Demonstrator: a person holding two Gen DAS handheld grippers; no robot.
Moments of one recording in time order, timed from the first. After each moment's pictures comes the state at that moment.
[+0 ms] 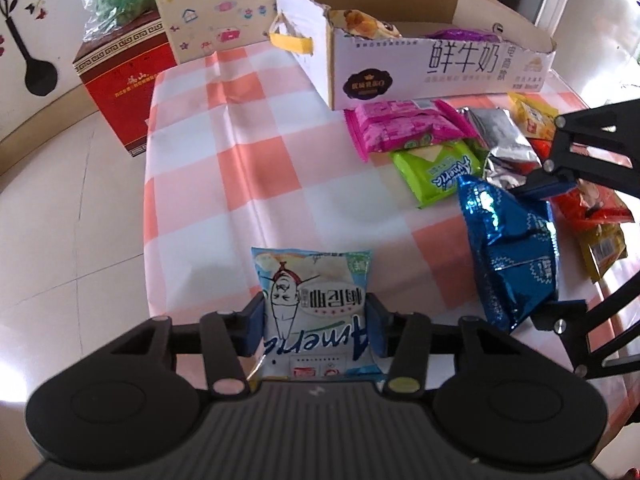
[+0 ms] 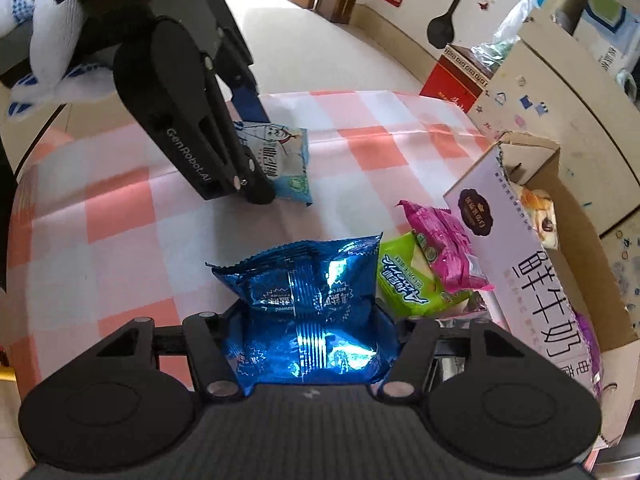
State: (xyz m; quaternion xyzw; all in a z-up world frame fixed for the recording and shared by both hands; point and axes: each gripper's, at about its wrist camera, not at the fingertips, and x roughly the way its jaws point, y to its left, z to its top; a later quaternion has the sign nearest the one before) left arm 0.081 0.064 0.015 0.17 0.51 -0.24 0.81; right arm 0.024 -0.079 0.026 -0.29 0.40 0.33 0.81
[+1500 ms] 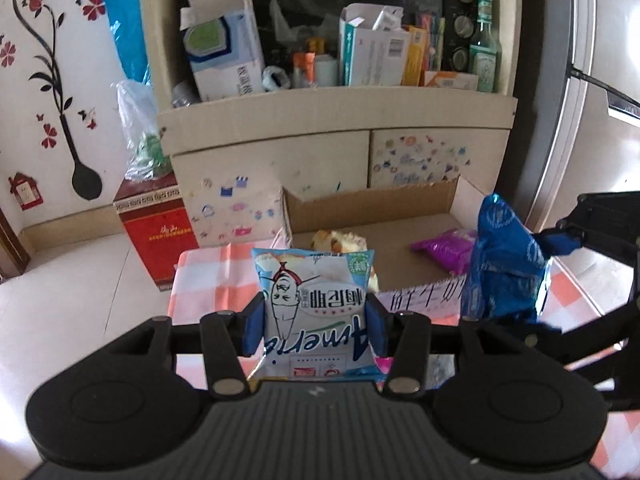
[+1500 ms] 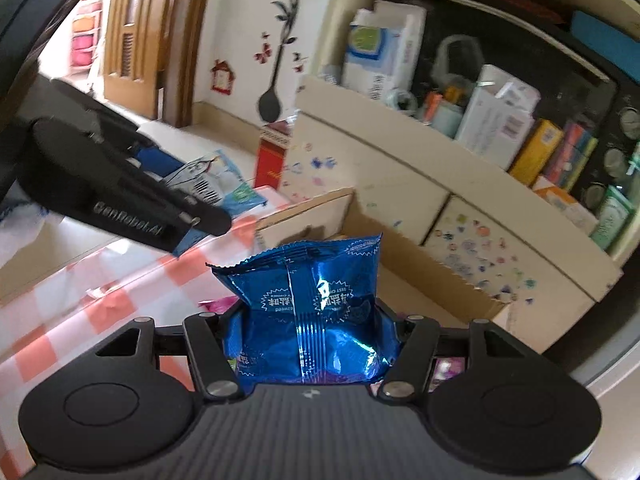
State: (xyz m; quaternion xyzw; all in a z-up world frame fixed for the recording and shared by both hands) left arm 0.090 -0.007 0.122 0.10 0.33 -0.21 0.91; right arm 0.048 -0.174 0.112 -0.16 0.29 0.16 0.93
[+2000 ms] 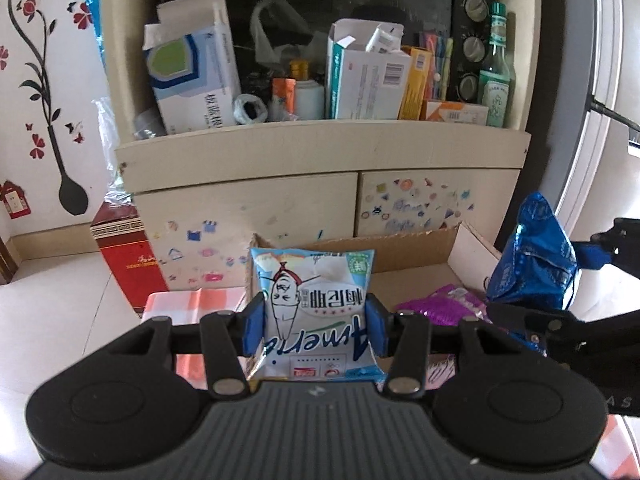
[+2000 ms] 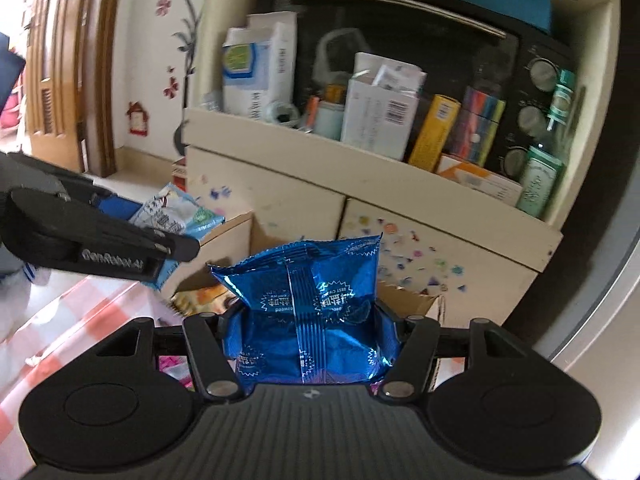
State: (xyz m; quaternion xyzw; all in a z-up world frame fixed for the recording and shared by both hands) left arm 0.140 -0.063 0.122 0.08 0.31 -0.20 0.92; right arm 0.079 -0.231 0.121 -0.08 0.27 0.06 0.96
